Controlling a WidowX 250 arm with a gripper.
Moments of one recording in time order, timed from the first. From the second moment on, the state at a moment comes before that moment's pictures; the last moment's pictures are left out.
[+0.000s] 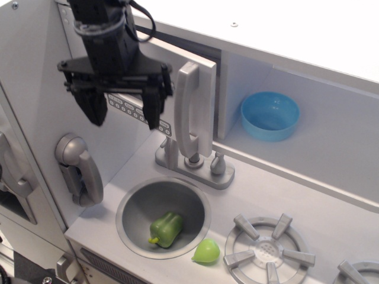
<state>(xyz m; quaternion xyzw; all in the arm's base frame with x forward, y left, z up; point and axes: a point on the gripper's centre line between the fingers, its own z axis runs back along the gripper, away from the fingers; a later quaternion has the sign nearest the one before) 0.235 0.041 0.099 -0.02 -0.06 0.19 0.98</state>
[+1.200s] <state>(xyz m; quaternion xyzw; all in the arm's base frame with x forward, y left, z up) 0.290 0.063 0.107 -0.02 -0.07 0.27 0.96</state>
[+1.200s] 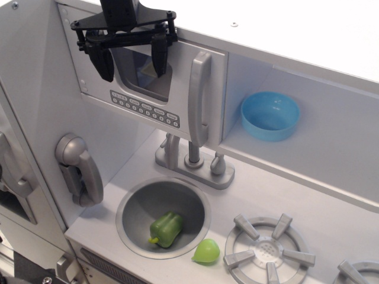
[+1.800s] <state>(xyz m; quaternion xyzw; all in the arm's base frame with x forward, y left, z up) 0.242 0.083 0.092 0.00 -0.06 0.19 0.98</state>
